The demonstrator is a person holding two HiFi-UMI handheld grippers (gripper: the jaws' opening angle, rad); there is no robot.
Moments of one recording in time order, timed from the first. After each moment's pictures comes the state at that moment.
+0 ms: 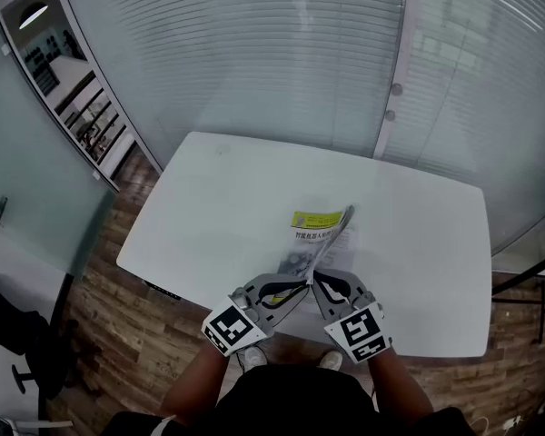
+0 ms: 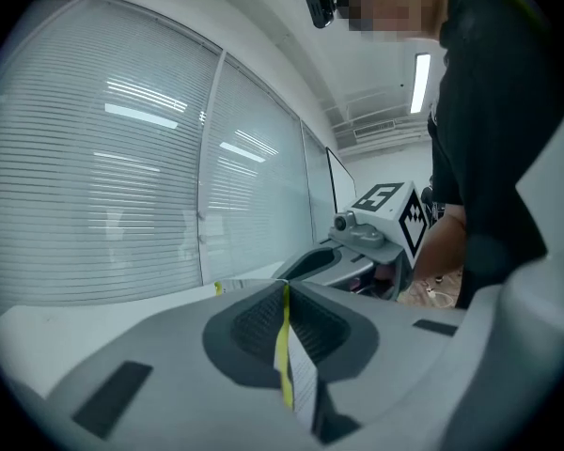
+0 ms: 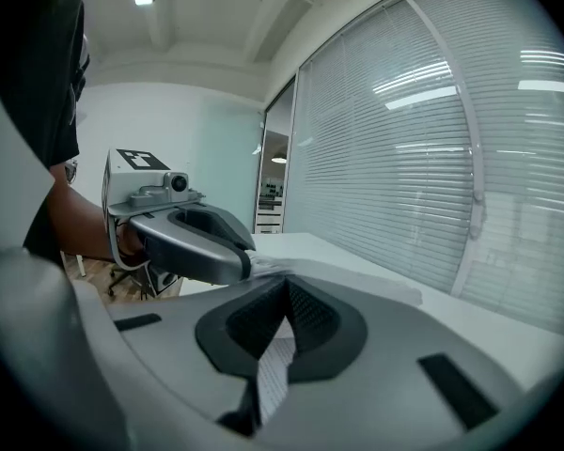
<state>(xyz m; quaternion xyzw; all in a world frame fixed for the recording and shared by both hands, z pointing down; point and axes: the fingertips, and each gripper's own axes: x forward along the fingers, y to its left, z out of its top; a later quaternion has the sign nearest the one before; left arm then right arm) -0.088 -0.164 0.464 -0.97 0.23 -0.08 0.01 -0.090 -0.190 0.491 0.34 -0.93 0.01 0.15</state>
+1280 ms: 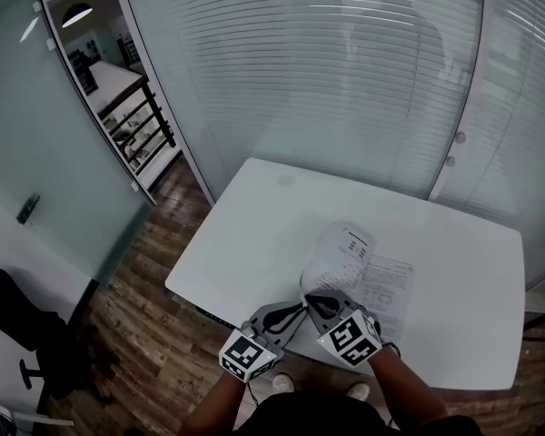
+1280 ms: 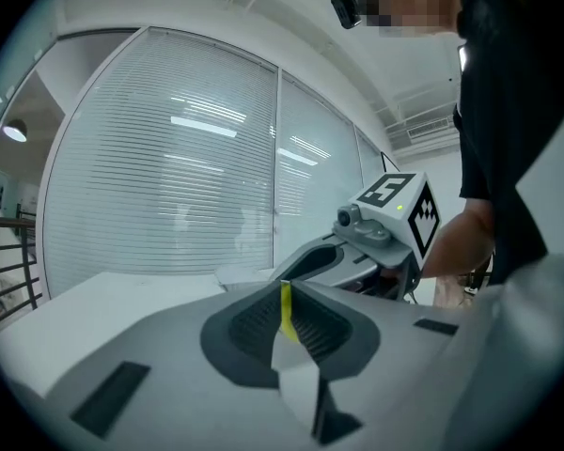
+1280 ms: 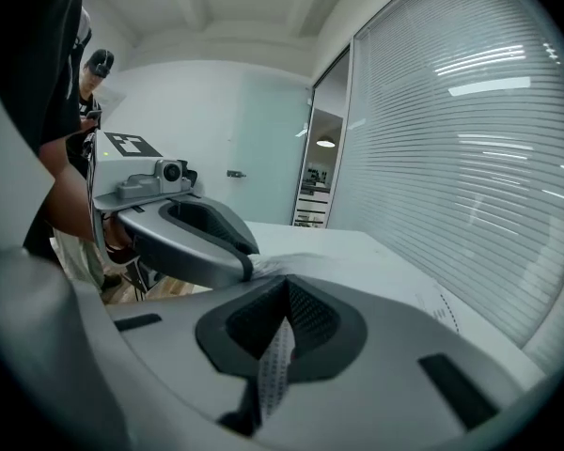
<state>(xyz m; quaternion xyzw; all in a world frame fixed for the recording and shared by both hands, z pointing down) -0.245 -0.189 0.495 -0.92 0.39 -0.06 -0.04 -0.255 -0.213 0.529 0.22 -0.95 -0.02 0.24</state>
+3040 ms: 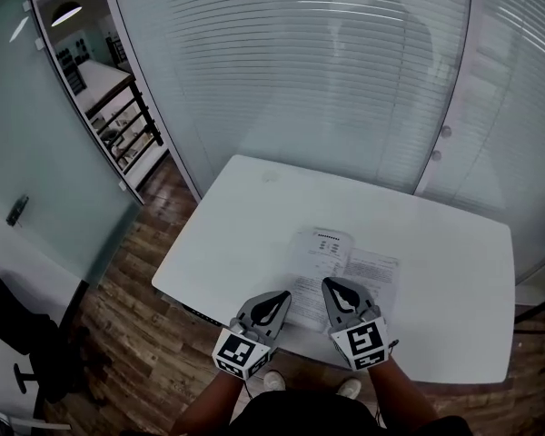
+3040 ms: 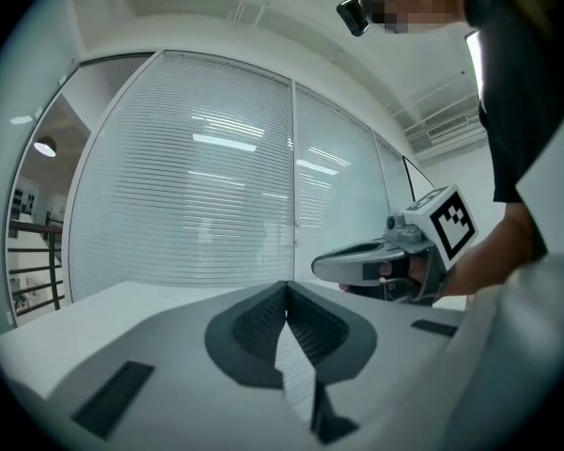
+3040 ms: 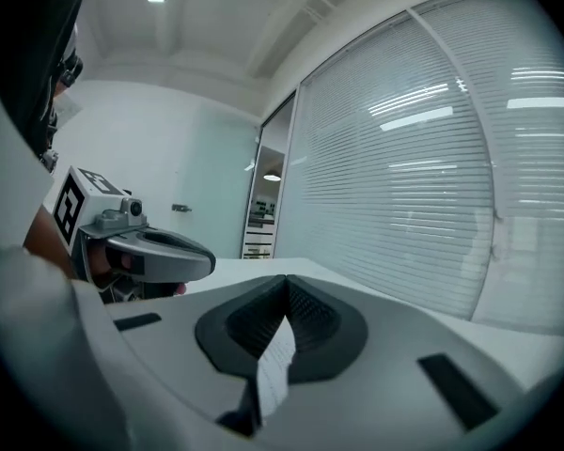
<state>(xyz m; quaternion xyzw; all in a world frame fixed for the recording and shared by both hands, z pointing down) -0.257 -0.203 0.483 -0.88 0.47 -0.02 -0.04 -0.184 -0.239 0.476 0.38 -0.92 -0.02 0.10</state>
